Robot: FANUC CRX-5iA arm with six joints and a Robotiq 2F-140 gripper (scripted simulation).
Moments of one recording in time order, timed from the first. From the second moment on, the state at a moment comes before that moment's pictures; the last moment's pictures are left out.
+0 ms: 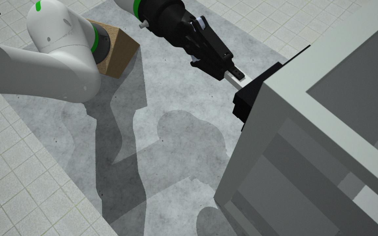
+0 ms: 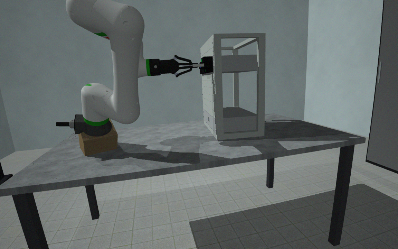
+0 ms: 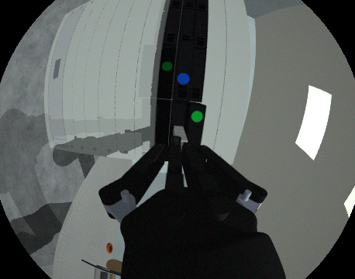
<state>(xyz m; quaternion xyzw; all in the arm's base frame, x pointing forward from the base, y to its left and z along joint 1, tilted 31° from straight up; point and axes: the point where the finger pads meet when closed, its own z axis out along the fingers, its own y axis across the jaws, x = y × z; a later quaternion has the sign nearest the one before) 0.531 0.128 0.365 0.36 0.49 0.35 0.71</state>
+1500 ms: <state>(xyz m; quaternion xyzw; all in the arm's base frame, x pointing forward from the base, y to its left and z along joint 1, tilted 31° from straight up) 0.549 0.125 0.370 0.36 0.49 0.35 0.71</state>
